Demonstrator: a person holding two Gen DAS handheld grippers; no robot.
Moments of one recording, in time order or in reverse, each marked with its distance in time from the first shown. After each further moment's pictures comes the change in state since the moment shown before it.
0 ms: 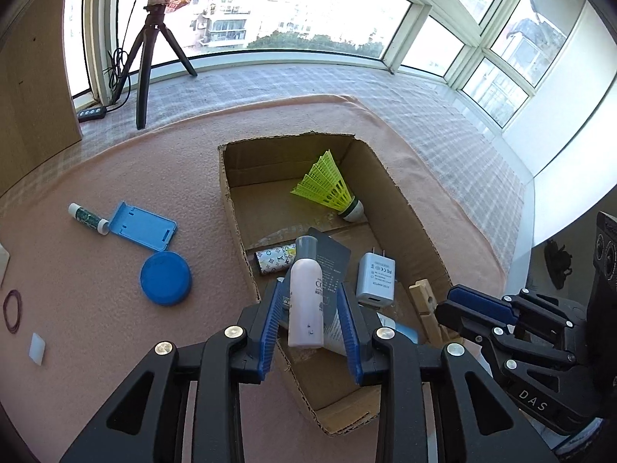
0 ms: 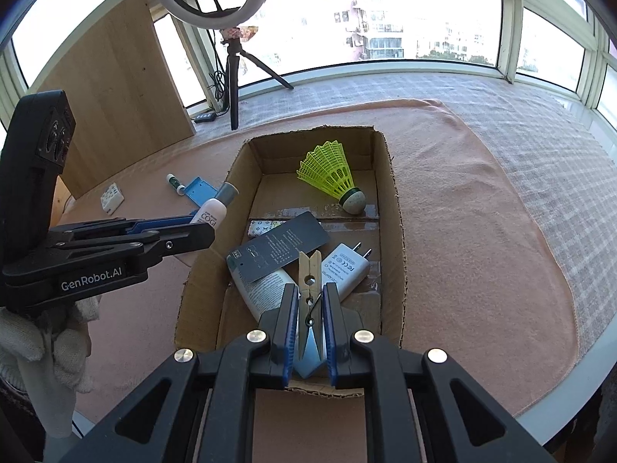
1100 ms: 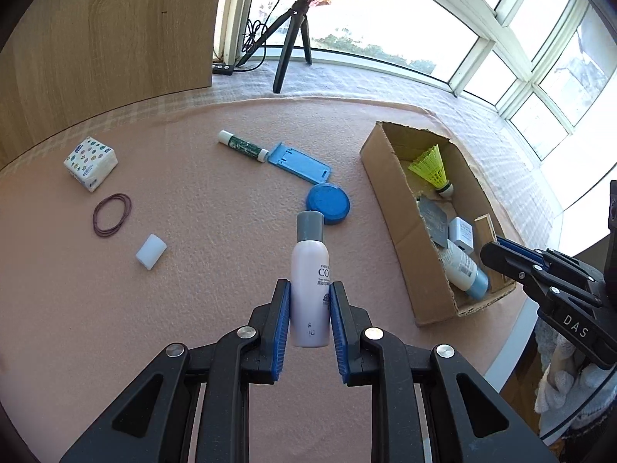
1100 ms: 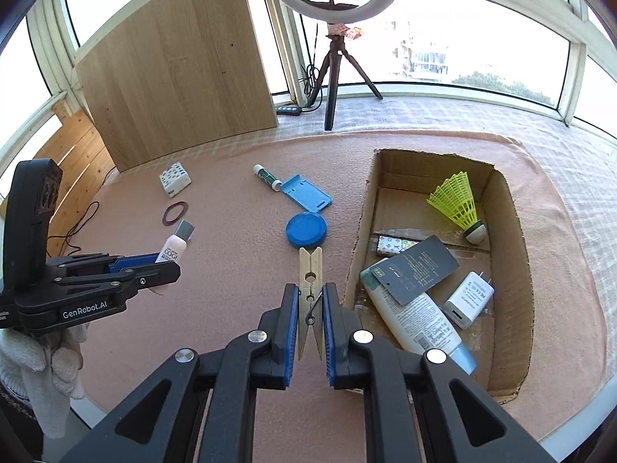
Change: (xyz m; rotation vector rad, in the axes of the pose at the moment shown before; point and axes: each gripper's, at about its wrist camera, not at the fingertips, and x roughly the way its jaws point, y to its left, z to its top) left arm -0.088 0.114 -0.076 -0.162 -0.018 0.109; right arm 0.004 0.110 0.006 -0.133 -0.021 0.094
